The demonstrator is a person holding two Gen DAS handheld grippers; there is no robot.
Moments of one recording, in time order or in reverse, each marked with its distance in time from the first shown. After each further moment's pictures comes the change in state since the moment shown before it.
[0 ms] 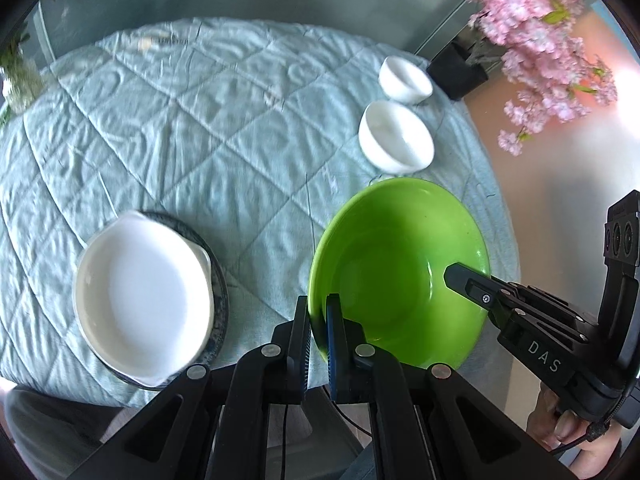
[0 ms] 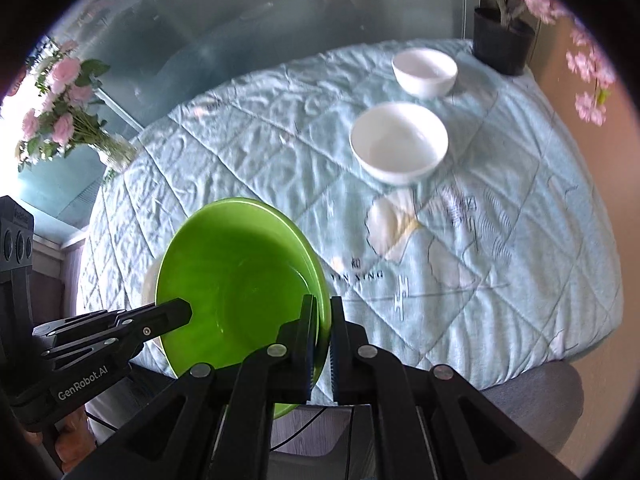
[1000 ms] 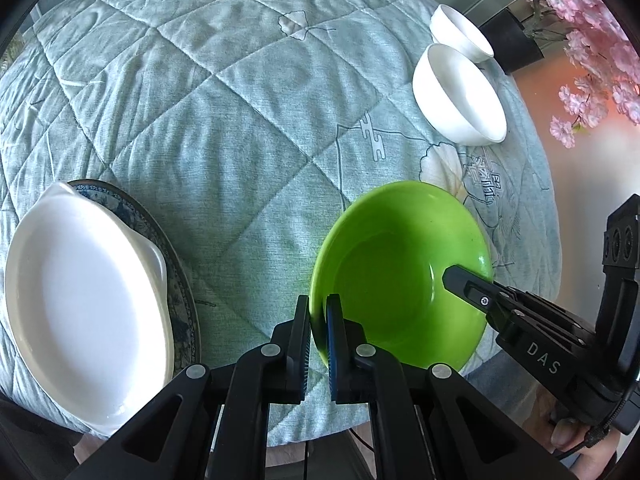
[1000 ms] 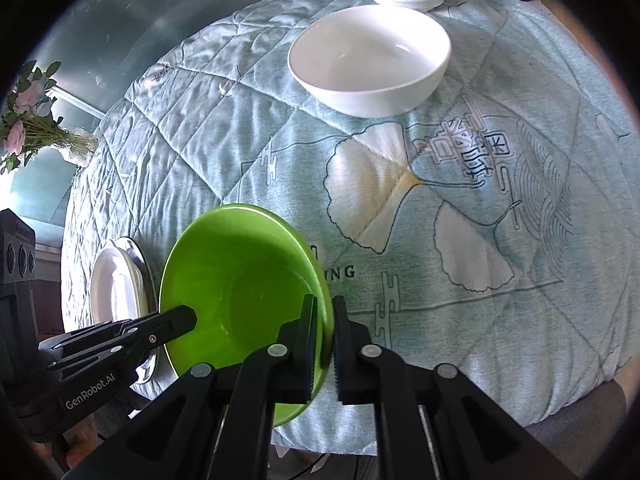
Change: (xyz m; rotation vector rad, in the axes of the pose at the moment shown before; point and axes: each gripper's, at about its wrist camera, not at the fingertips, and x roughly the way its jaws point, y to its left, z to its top) left arm 0.114 0.014 0.023 -0.064 0.124 0.036; right arm 0.094 -0.049 0.005 0.074 0.131 0.042
